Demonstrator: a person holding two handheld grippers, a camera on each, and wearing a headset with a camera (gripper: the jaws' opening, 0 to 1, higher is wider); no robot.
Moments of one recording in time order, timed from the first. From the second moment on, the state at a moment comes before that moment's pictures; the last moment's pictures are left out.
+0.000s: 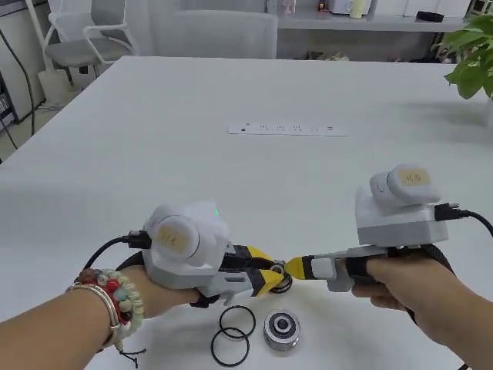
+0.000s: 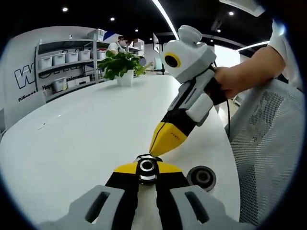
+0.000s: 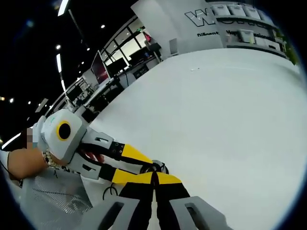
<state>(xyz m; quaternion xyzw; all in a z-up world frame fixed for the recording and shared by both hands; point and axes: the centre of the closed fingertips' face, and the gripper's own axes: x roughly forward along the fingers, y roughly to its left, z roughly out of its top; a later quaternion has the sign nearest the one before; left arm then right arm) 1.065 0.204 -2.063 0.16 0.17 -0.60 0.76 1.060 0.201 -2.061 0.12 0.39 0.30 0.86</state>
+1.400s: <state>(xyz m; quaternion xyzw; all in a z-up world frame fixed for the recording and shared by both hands) 1.061 0.215 -2.061 0.21 0.22 -0.59 0.75 1.066 0.199 -2.056 0.14 0.38 0.30 0.86</state>
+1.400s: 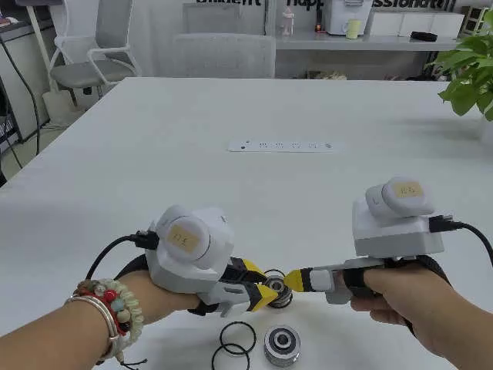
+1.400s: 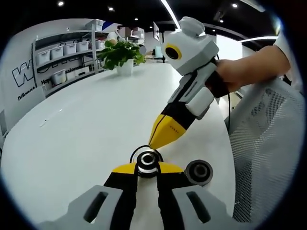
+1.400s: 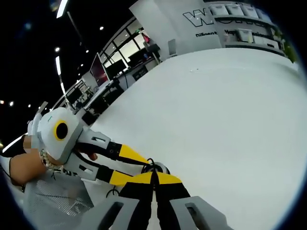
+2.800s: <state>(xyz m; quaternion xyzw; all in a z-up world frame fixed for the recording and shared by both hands) 1.005 0.332 -1.974 0.24 0.20 -0.56 0.77 1.070 0.204 -2.004 0.20 0.32 0.31 0.87</state>
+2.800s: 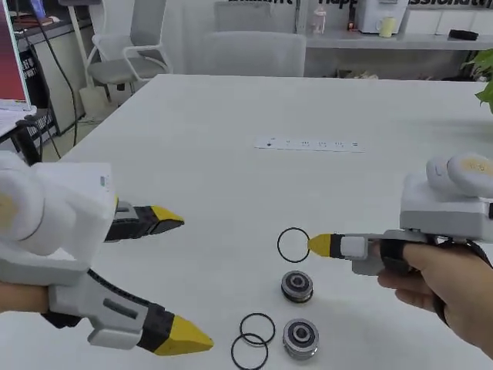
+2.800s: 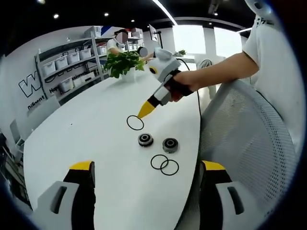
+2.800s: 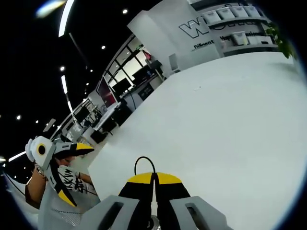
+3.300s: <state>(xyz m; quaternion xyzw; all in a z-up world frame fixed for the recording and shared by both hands) 0.983 0.349 -2.002 0.19 0.23 -0.53 0.79 1.068 0.212 -1.993 0.20 0.31 0.33 0.87</state>
